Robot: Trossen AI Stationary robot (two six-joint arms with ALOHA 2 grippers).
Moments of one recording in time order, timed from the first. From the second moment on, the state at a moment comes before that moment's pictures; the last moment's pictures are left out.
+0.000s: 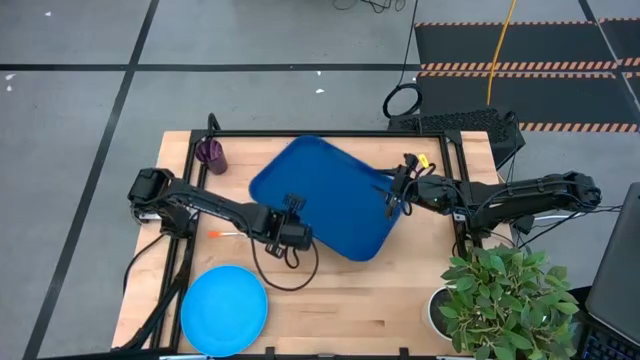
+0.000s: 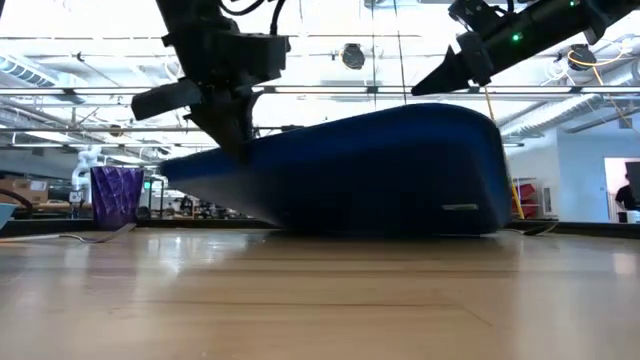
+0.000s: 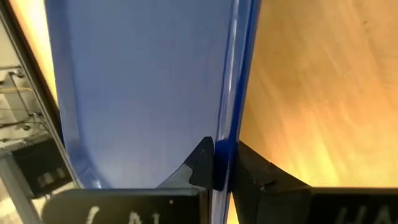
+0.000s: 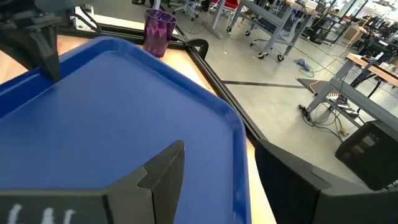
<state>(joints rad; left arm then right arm) -0.20 1.73 1.25 -0.84 -0.45 0.30 -0.02 0.94 0.52 0.08 0.50 -0.16</state>
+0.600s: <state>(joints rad) -0.20 1.73 1.31 -0.82 -0.45 0.06 -0.02 0.94 0.52 0.13 0.50 -0.17</state>
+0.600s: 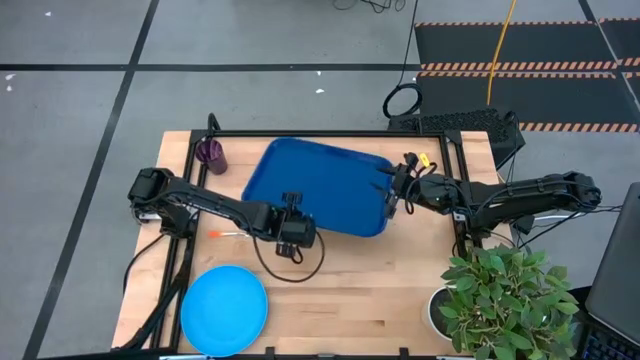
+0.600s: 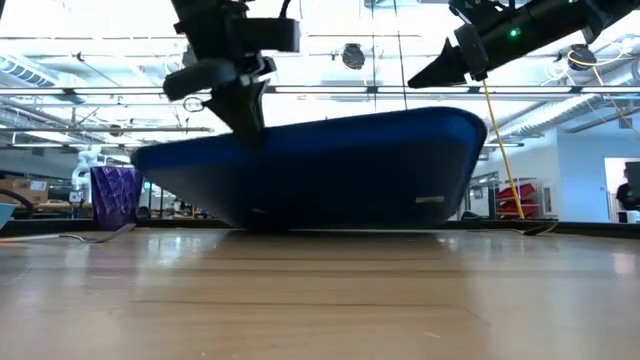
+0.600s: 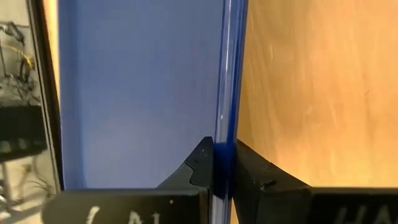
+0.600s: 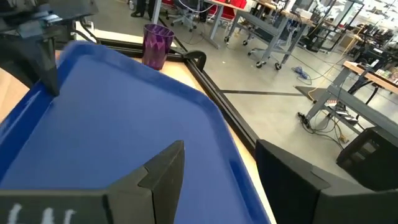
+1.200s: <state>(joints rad) -0.22 1.76 1.32 -0.65 -0.37 0.02 -0.02 0.94 0.52 0.12 0.50 -0.14</state>
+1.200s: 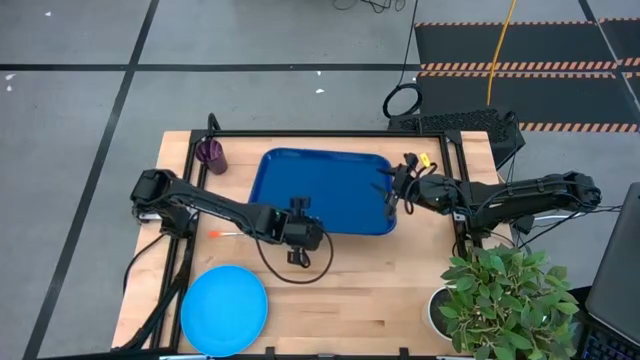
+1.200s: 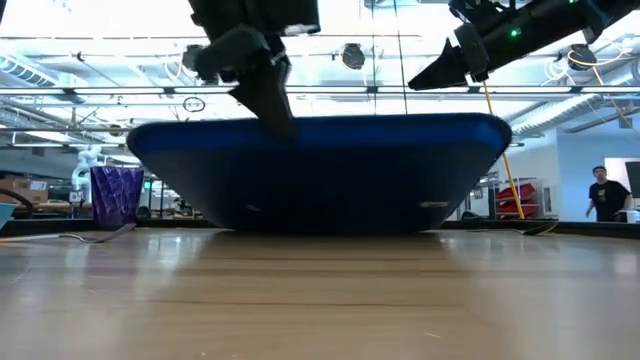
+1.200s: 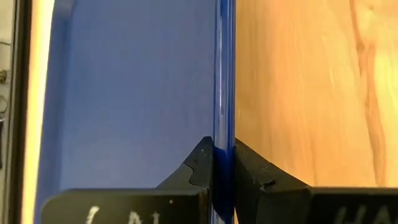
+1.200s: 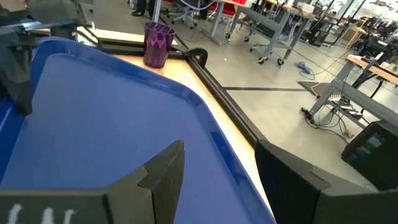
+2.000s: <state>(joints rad) -0.29 1.89 1.32 -0.55 -0.39 -0.16 -0.02 0.94 0.52 0.07 0.50 -0.14</state>
